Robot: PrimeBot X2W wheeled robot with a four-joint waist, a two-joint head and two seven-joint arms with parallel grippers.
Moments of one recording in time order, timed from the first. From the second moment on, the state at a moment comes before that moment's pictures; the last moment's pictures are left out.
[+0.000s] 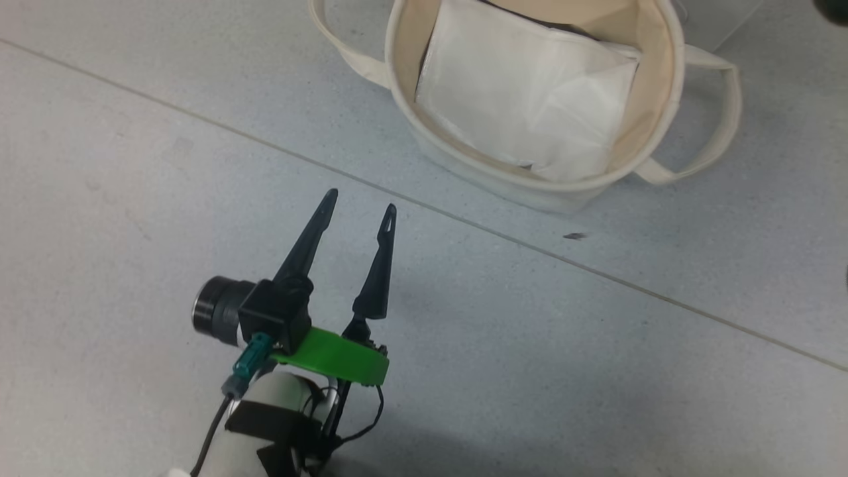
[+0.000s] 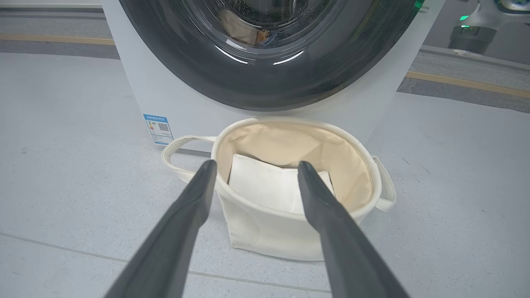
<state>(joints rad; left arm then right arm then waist) -0.42 0.04 -0.38 0.22 -0.17 0.08 -0.25 -1.55 -0.28 -0.20 1.26 1.51 0.13 0.51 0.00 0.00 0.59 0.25</state>
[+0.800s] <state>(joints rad) -0.45 0.04 -0.38 0.21 -0.20 0.10 -0.25 -1.50 -0.19 -0.13 1.32 1.46 0.13 0.68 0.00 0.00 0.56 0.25</state>
